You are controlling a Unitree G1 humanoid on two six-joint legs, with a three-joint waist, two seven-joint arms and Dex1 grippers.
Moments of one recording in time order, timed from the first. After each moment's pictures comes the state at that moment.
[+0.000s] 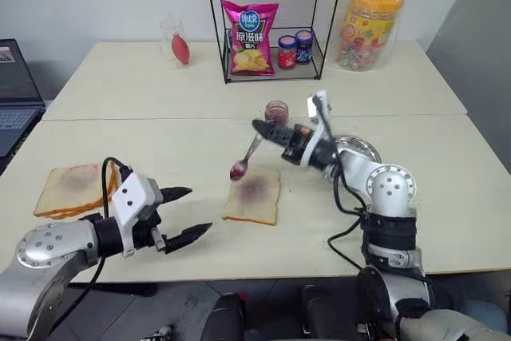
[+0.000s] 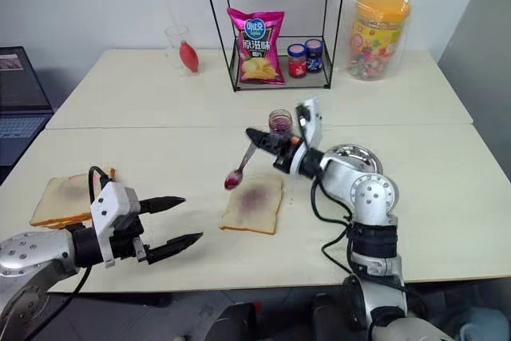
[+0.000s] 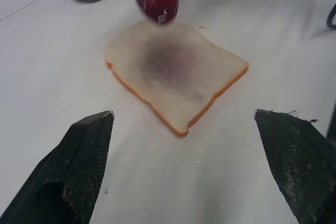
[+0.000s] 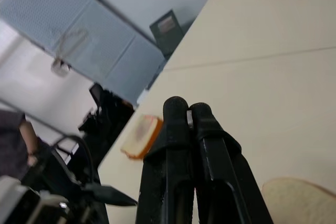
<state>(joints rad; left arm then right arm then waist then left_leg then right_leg) 0.23 0.83 0.35 -0.60 -0.54 0.54 -0.93 -0.64 0.01 -0.08 -0.12 0.85 1.09 0.24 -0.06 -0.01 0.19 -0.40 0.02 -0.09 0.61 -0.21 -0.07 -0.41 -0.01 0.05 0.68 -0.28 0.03</state>
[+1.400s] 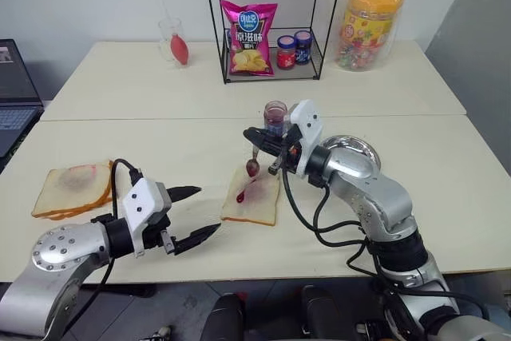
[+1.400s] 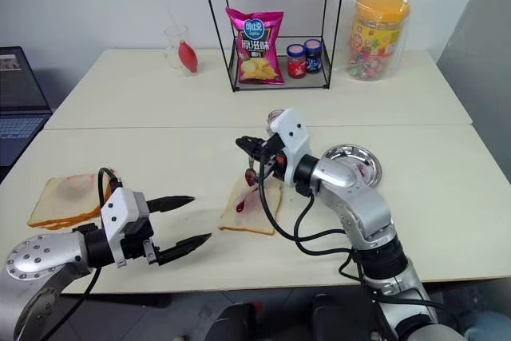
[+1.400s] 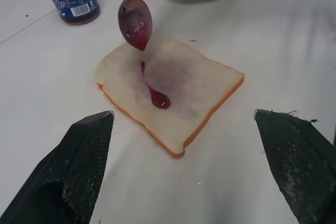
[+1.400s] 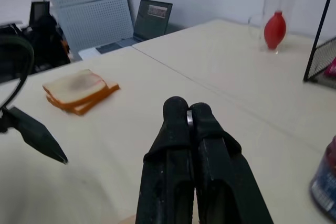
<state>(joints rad) 0.21 0.80 0.28 -0.55 -0.49 0.42 -0.93 -0.57 -0.12 0.17 -0.27 0.45 0.76 0.48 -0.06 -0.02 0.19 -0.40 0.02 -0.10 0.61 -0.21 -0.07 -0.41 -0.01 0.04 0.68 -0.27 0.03</state>
